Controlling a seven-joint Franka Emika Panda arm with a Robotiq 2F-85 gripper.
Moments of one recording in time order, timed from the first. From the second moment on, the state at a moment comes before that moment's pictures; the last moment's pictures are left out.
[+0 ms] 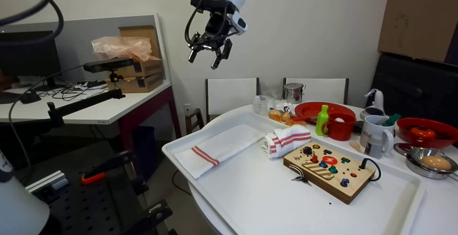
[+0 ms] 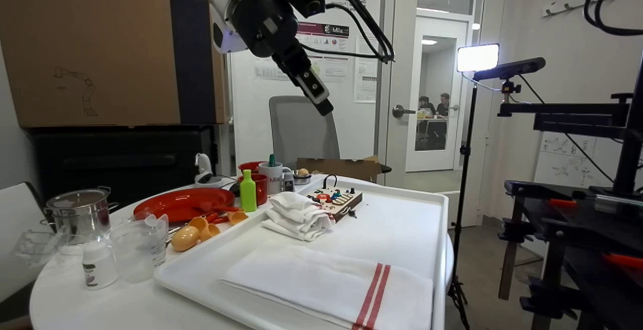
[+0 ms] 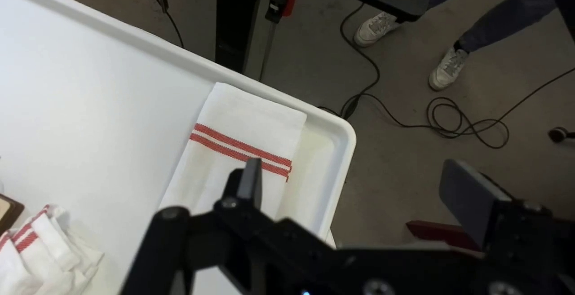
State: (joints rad) arm 0.14 0.59 0.16 -1.55 0.03 1.49 -0.09
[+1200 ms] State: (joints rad) arm 0.12 0.83 0.08 -1.48 0.04 1.69 0.03
